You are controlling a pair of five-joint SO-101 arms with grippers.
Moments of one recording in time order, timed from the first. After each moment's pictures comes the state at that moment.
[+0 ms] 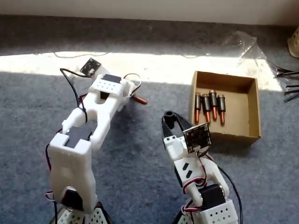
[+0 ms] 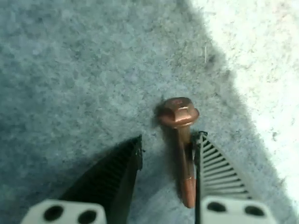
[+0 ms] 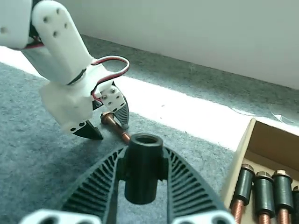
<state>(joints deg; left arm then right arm) 8.0 28.1 1.9 48.1 72.7 -23.2 -104.7 95.6 29.4 6.8</state>
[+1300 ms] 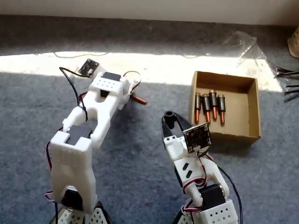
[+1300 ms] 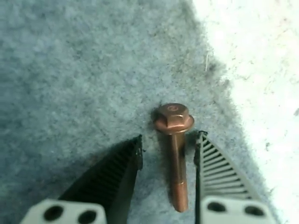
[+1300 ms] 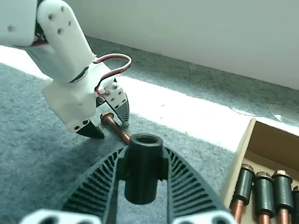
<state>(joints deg) 7.3 30.1 -1.5 49.8 76.9 -23.2 -104.7 95.6 29.4 6.8</state>
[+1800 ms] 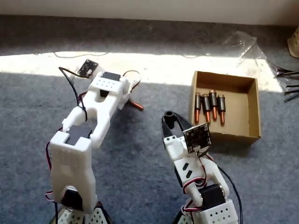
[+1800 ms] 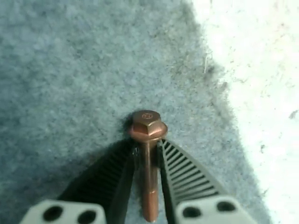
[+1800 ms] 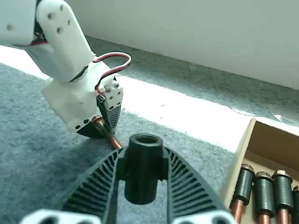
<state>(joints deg) 6.6 30.1 -1.5 49.7 78.5 -23.2 -104.7 95.6 29.4 6.8</state>
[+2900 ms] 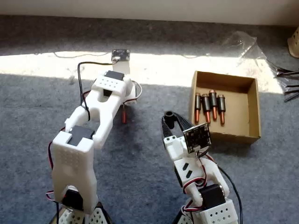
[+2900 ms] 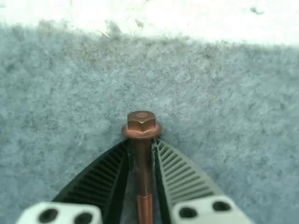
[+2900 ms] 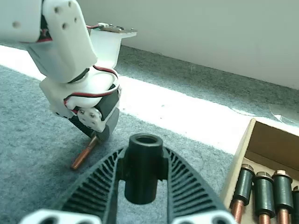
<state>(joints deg) 9.3 30.0 -3.4 59.1 19.7 -23.2 -104.7 95.6 29.4 6.8</state>
